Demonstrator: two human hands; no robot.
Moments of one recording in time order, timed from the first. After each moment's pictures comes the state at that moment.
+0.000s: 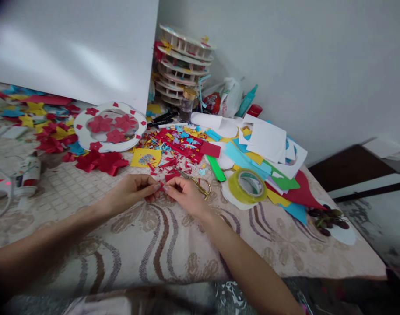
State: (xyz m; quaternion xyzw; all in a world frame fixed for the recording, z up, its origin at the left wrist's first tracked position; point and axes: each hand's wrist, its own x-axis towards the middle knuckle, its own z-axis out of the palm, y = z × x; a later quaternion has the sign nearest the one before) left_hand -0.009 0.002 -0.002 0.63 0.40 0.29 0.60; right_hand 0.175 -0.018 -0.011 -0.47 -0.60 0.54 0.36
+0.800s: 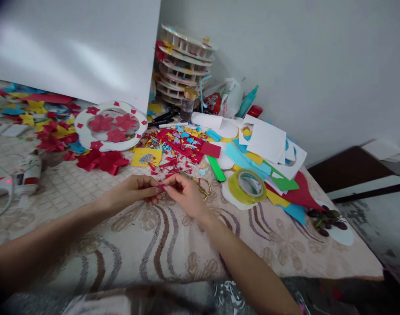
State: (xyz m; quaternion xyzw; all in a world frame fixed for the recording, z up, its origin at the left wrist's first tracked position) left_hand -0.009 0.004 -0.003 0.53 0.39 0.25 0.71; right_hand 0.173 -0.019 -0.010 -0.46 -0.64 0.48 0.39
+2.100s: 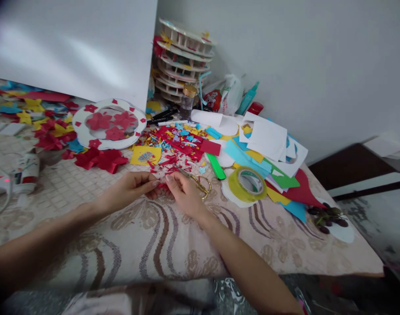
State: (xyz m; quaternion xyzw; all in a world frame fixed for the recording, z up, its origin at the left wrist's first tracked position) left_hand -0.011 0.005 -0.003 0.64 0.39 0.28 0.61; right_hand 0.171 -0.022 -0.009 -0.49 -0.66 0.42 0.38
